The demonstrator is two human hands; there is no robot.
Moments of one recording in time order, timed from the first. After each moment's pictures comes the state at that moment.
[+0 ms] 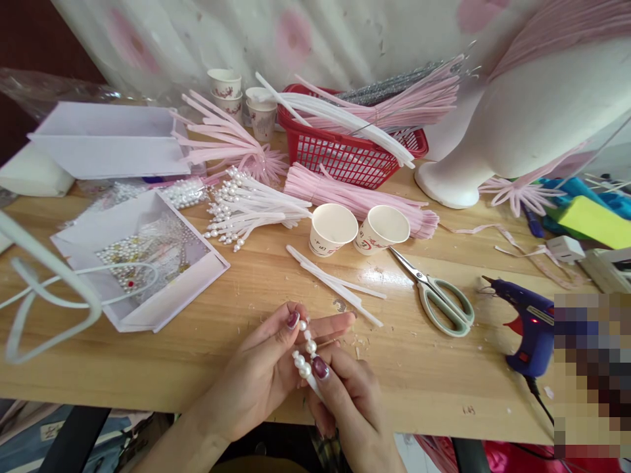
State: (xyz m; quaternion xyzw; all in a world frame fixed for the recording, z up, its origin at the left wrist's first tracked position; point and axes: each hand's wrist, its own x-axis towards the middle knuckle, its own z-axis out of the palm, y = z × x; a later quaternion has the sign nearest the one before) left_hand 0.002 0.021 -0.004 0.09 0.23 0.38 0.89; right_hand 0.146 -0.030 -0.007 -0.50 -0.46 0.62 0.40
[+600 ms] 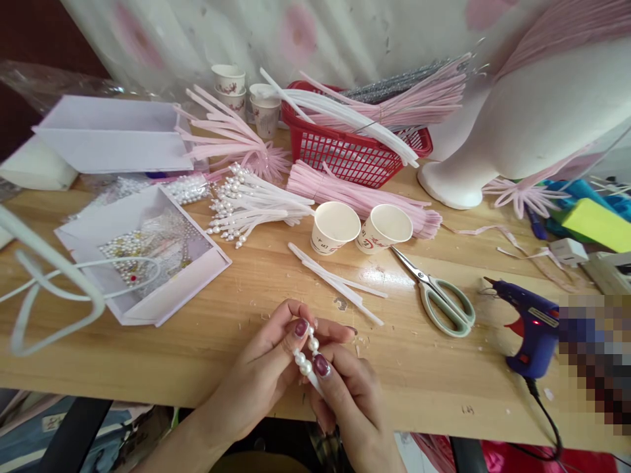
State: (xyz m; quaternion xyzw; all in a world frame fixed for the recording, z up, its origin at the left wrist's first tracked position) left_hand 0.007 0.014 -0.009 0.18 0.26 0.40 0.86; right_hand 0.147 -0.031 -0.009 -0.50 -0.45 0.62 0.42
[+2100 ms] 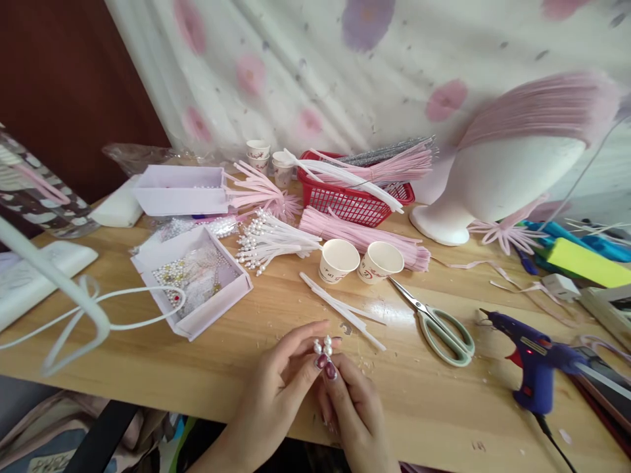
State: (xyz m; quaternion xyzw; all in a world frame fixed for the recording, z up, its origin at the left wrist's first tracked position) left_hand 0.001 0.004 -0.002 0.42 0.46 0.42 0.66; right_hand 0.141 -0.025 -0.022 -0.50 -0.50 0.54 0.45
